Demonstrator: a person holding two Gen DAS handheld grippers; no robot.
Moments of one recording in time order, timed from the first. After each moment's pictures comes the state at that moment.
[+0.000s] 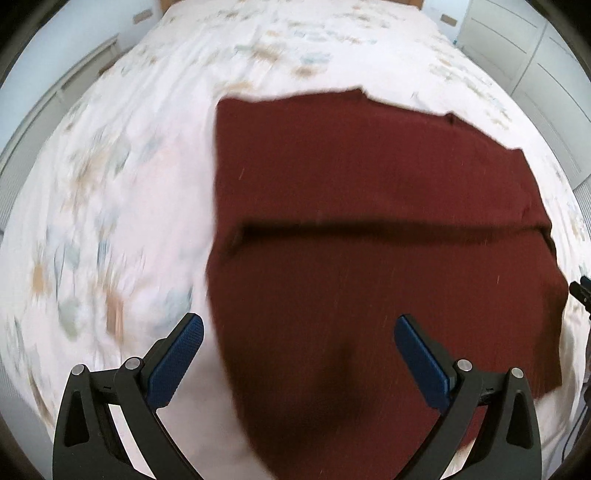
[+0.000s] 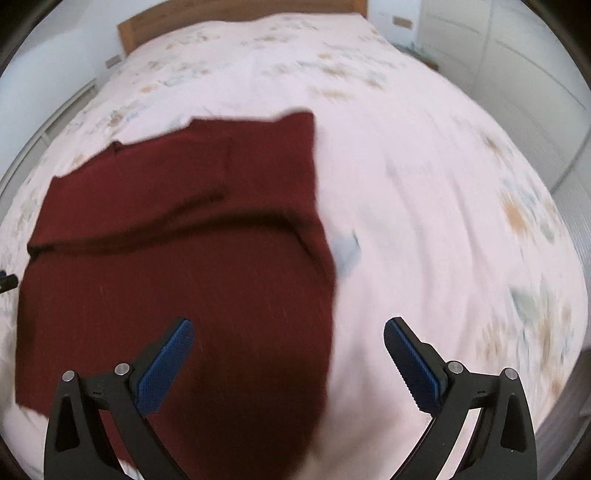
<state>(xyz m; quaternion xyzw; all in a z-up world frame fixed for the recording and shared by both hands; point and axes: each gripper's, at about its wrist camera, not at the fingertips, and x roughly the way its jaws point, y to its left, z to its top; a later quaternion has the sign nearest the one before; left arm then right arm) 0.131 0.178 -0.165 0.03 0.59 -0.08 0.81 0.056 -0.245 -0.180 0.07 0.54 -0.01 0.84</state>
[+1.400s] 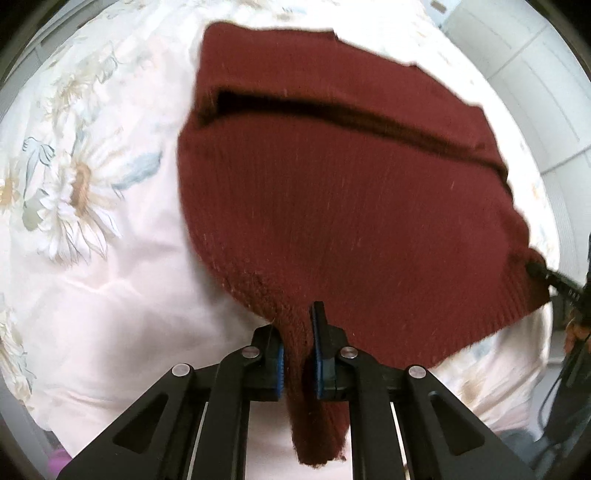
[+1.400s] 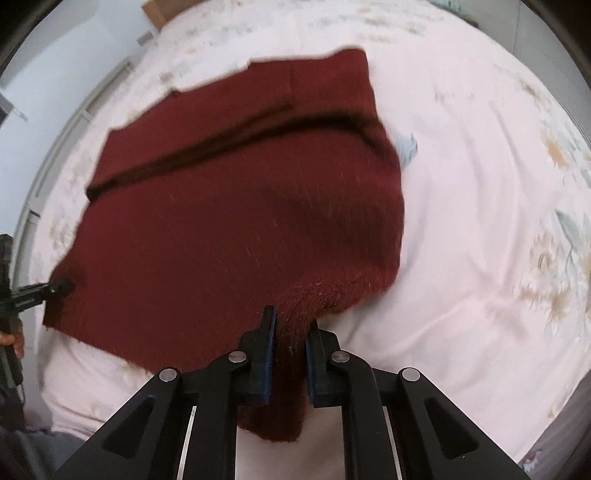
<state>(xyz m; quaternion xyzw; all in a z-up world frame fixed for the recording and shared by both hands) 0.056 0.151 -0.162 -0.03 0.63 -0.16 0.76 0.008 -0.230 -0.159 0.12 0.57 0.11 0.81</state>
